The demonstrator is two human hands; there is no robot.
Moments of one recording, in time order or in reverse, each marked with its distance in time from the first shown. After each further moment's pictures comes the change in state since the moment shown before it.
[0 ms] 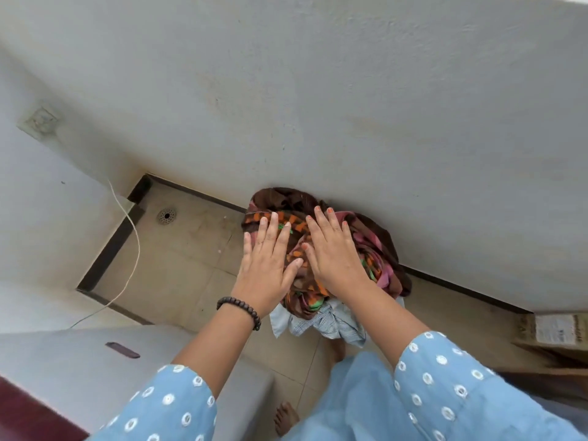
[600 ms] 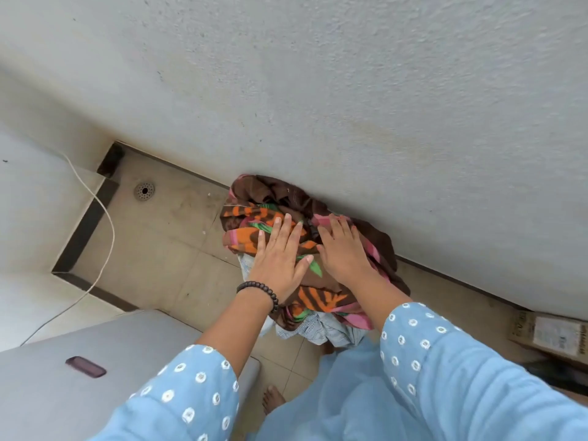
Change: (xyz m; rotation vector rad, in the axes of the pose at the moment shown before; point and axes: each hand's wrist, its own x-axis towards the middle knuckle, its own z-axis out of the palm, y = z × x) left_hand 0.131 0.012 0.076 -0.131 -0.276 -0.073; right_hand 0.096 0.127 0.078 -0.167 -0.407 0.117
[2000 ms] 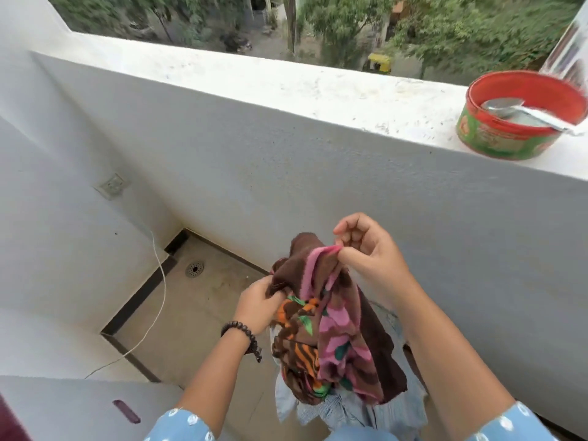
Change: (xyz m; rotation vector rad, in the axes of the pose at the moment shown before) left_hand -0.111 -0.003 -0.129 -0.612 0.378 -0.260; right_hand -0.149 -0.079 -0.244 1.430 0.340 -0.477
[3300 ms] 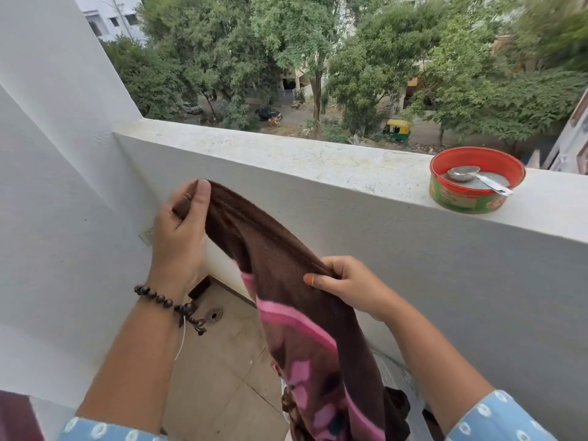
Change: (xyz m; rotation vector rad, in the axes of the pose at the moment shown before) left_hand -0.062 0.154 -0.164 -0.601 0.595 0.570; right_hand 0.018 -0.036 0.002 -0.317 -0.340 0.069
